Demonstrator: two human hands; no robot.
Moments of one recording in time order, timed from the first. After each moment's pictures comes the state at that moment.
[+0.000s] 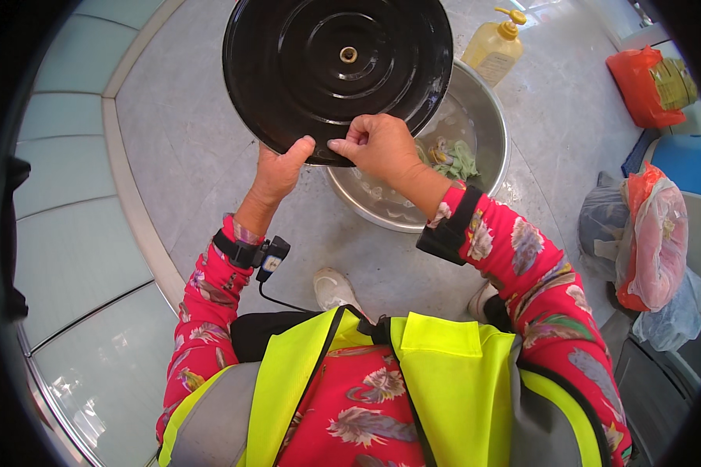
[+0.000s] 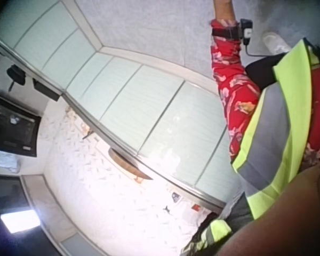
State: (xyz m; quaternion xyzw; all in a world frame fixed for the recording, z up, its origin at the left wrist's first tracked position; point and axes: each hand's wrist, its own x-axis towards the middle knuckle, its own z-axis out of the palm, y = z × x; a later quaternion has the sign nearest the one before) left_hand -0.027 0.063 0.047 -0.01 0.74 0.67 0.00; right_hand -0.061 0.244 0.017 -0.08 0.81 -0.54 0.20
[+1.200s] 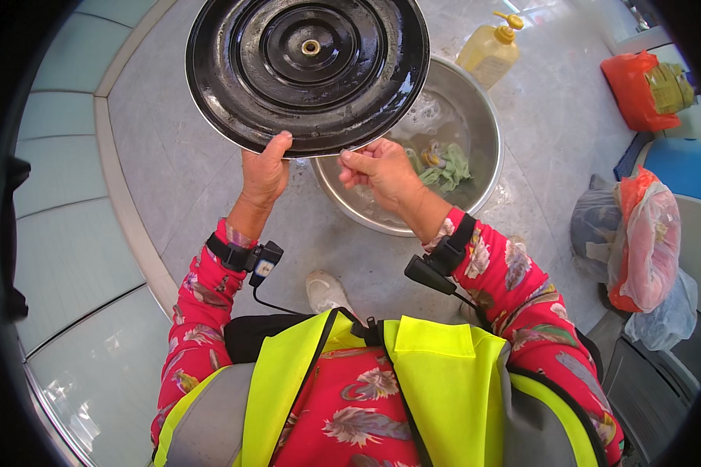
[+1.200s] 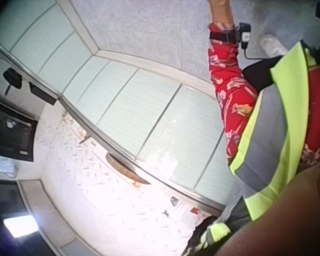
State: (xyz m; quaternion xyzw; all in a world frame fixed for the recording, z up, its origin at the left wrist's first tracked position) left_hand -0.030 0.058 0.034 -0.08 0.59 0.80 -0.05; right_hand -0.034 0.249 -0.001 0.12 0.37 -0.84 0.37
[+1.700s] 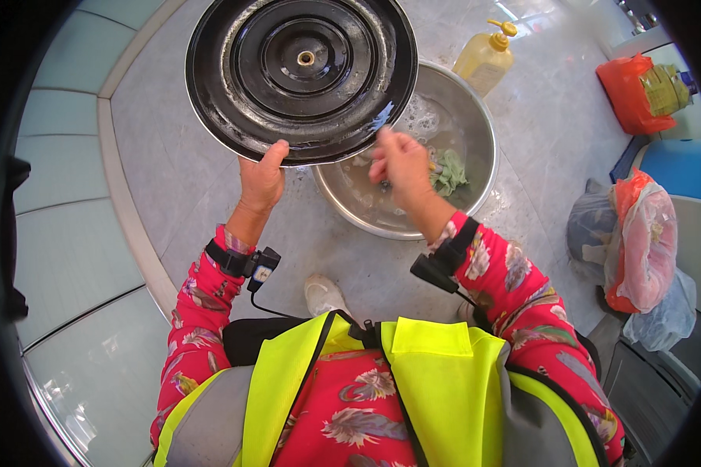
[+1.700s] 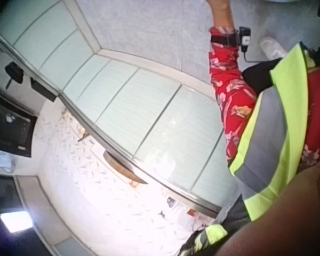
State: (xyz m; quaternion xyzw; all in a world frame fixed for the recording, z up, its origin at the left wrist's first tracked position) left_hand -0.029 0.058 0.036 -0.09 0.65 0.75 -0.08; right_hand -0.042 0.261 -0.012 0.21 0.48 -0.81 0.25
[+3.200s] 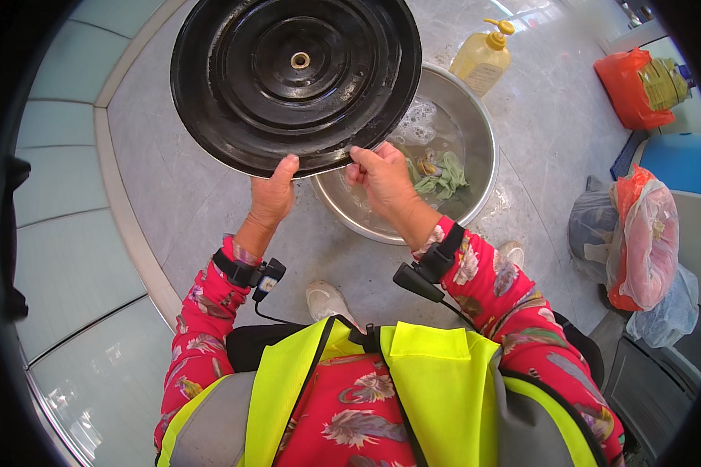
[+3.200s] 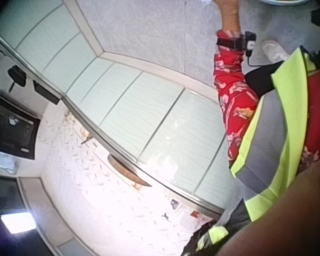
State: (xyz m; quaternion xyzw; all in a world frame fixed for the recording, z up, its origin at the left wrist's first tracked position) left_hand -0.014 0.060 0.027 -0.06 0.69 0.72 -0.04; right_hand -0.038 0.236 -0.001 0.21 0.28 -0.90 0.24
